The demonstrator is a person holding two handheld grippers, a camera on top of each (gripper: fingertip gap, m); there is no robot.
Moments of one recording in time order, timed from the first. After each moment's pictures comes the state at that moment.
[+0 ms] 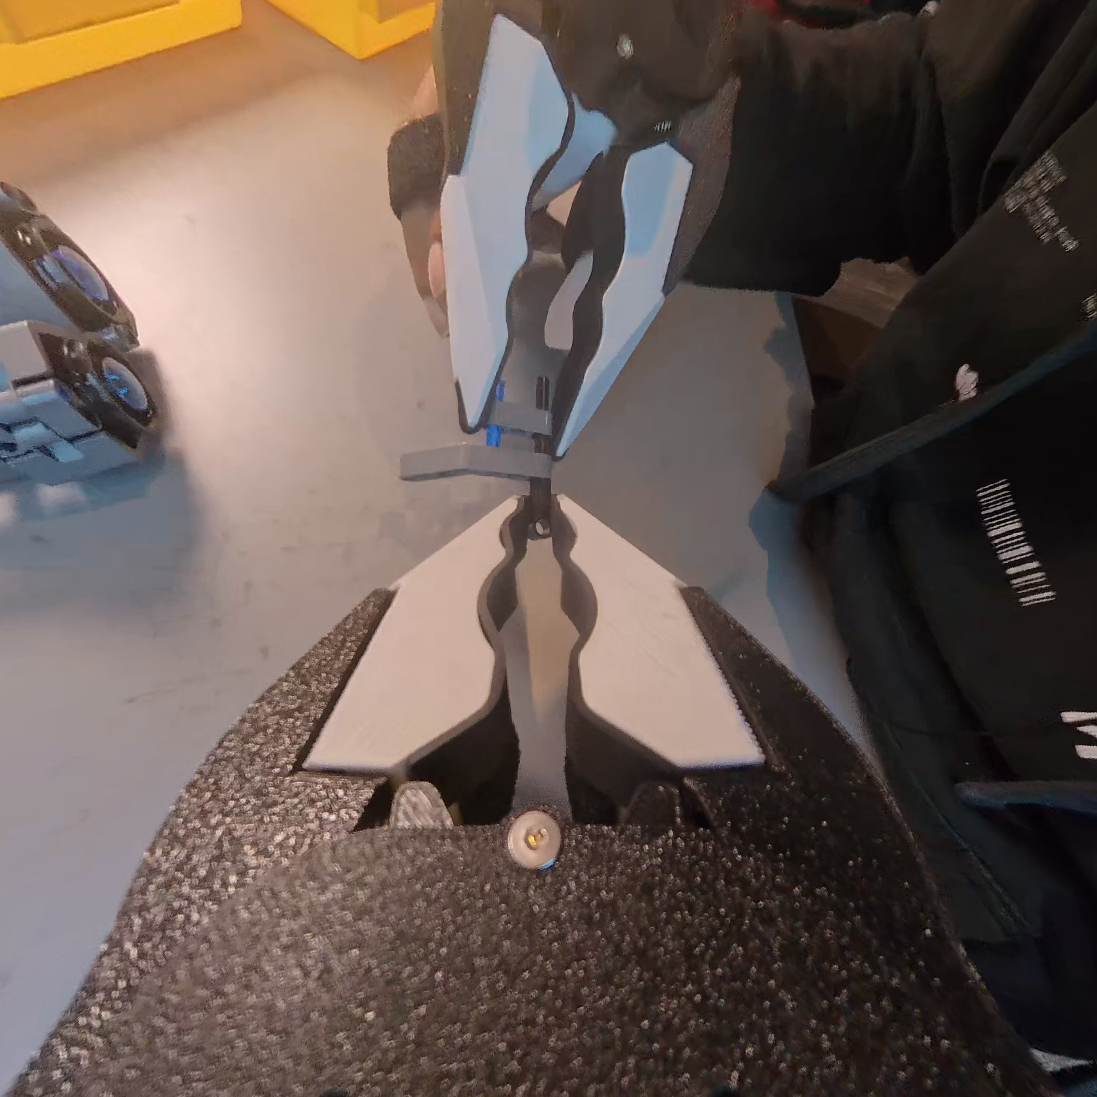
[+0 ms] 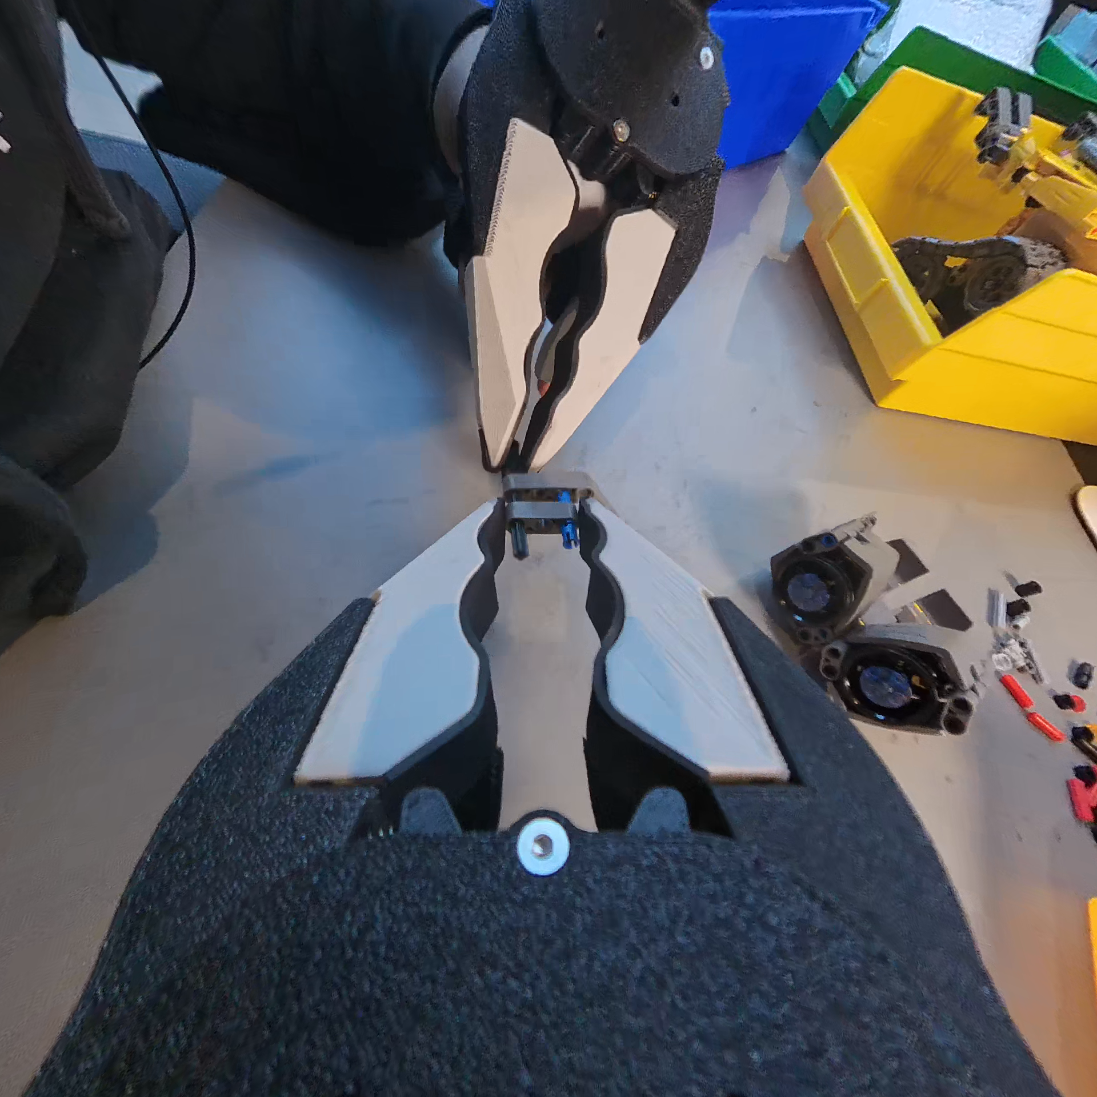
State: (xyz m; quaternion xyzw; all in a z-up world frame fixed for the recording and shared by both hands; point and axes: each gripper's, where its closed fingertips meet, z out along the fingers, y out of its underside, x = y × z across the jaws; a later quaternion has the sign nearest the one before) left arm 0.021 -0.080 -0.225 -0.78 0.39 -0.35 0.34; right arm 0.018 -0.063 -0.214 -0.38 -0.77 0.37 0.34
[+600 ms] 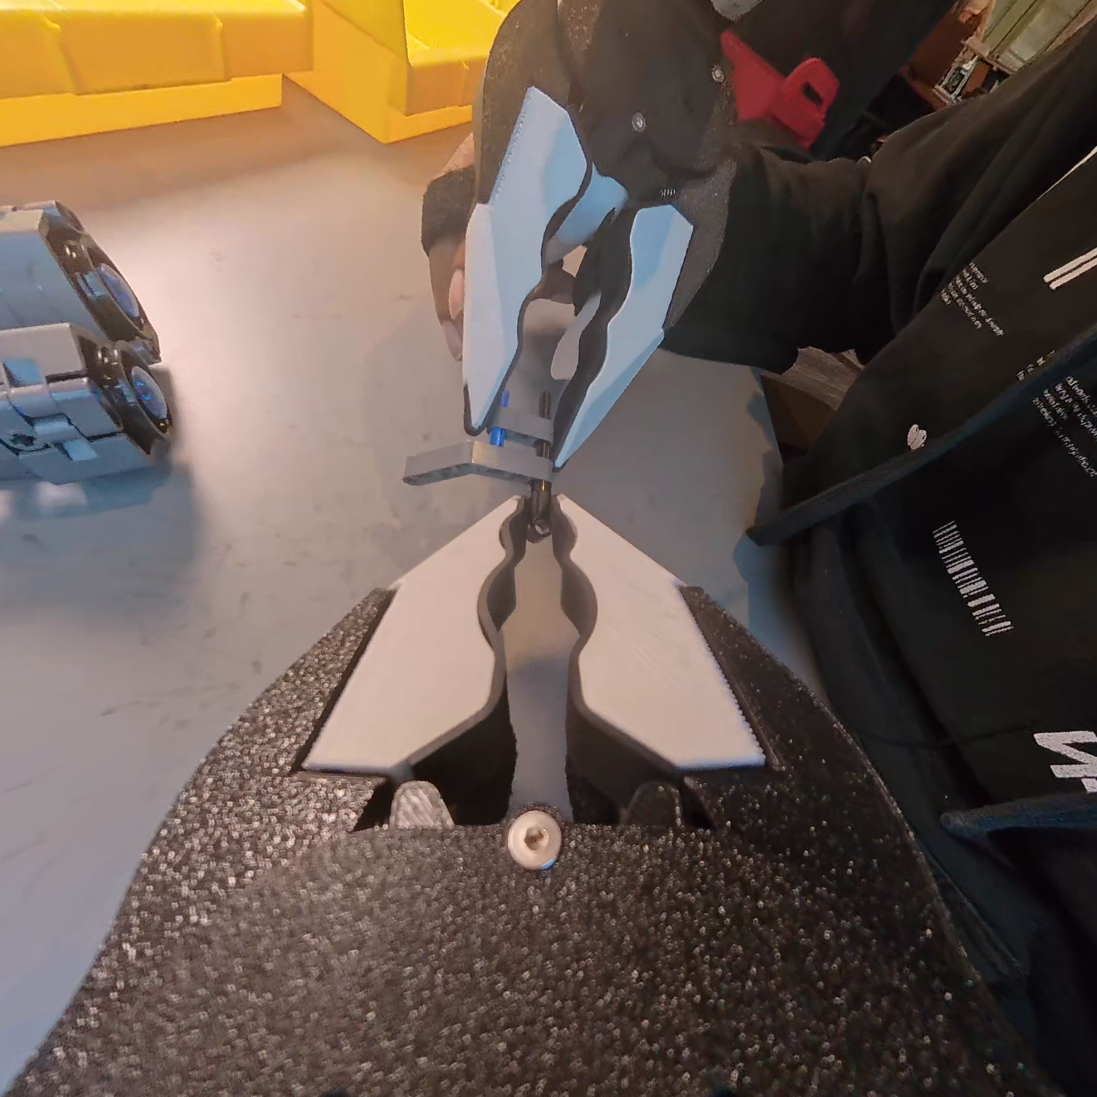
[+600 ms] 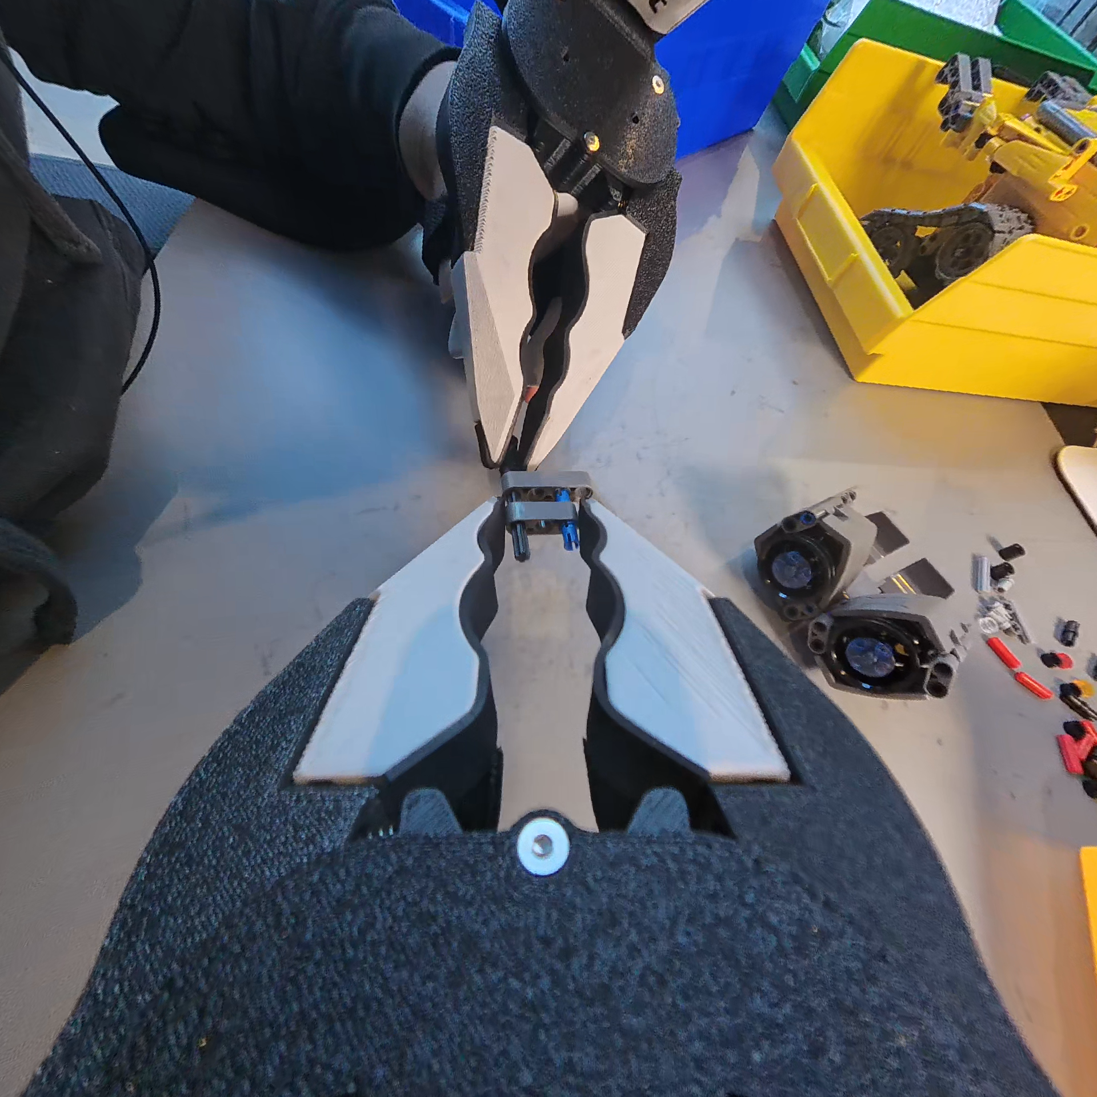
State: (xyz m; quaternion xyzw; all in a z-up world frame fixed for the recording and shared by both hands) left arm 0.020 -0.074 -0.214 -0.76 0.34 -0.40 0.37; right arm 0.018 -0.057 -0.209 -0.41 -0.76 0.37 0.34
